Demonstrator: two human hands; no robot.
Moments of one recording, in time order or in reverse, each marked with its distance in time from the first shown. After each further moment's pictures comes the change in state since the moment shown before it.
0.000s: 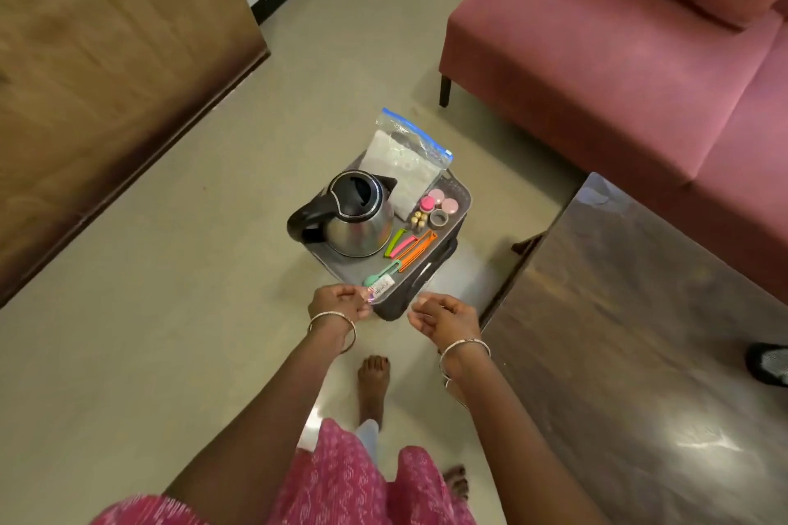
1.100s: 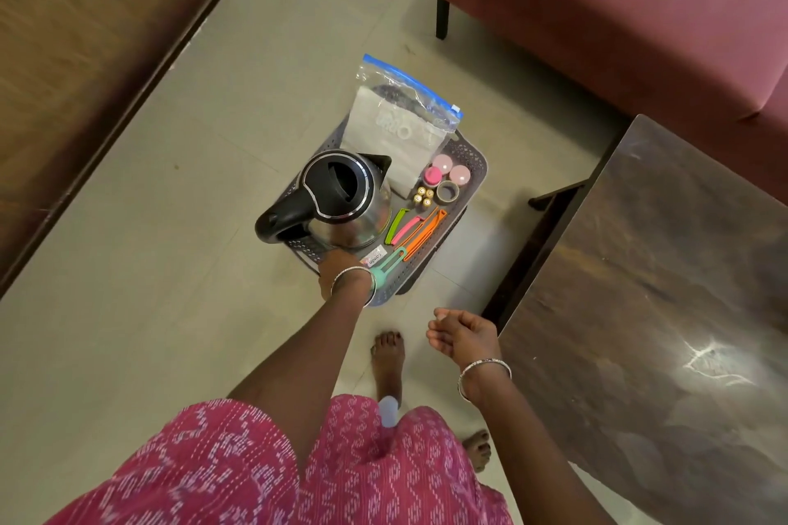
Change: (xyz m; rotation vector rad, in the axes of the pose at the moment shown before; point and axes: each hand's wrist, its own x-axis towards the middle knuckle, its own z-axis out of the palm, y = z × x) left_hand 0.116 0.017 0.057 0.595 0.243 -0.154; right_hand 0.064 0.049 -0.017 -0.052 0.117 0.158
